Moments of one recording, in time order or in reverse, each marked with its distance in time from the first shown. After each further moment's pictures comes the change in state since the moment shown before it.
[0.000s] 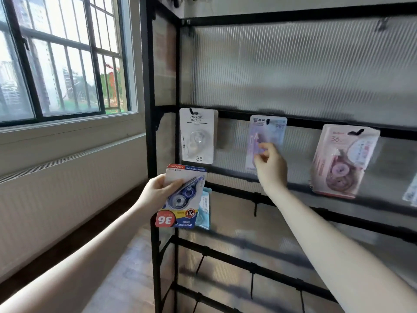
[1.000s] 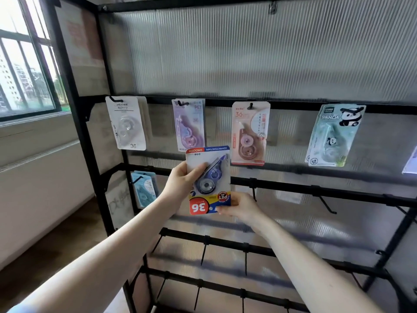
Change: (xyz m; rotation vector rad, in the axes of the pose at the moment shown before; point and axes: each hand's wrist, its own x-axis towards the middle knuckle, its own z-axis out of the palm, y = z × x) left_hand -0.053 0.030 0.216 -0.220 -0.187 0.002; right_hand -0.097 0.116 -0.131 0.319 -0.713 0.280
